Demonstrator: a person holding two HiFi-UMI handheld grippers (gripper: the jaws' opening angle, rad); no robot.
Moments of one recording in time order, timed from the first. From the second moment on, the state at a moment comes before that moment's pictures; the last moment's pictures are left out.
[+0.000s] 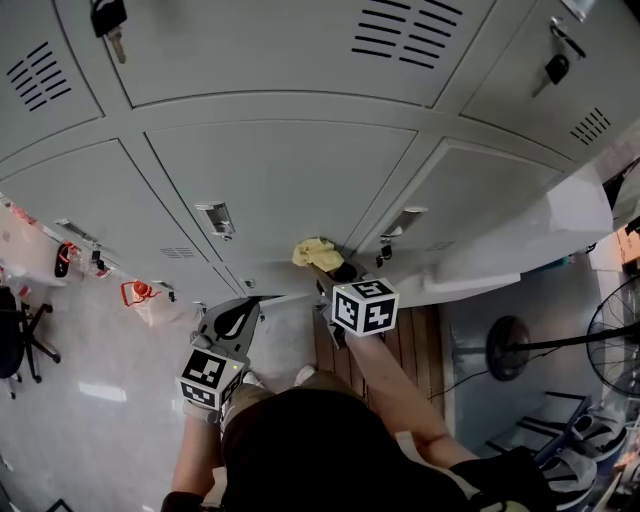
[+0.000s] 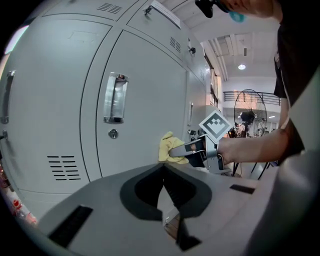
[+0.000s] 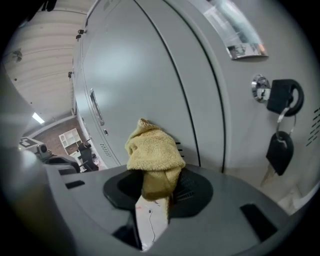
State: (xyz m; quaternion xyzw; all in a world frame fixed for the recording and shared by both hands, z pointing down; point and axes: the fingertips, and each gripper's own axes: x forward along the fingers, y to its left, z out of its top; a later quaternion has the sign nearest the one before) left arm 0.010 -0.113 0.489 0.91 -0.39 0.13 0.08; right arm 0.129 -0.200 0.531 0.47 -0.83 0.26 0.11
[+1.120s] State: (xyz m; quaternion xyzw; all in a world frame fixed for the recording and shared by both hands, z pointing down) left arm -0.001 -0.111 0.506 0.91 -0.37 0.14 0.09; right arm 0.155 -0.195 0.590 0.52 -0.78 0.31 0.15
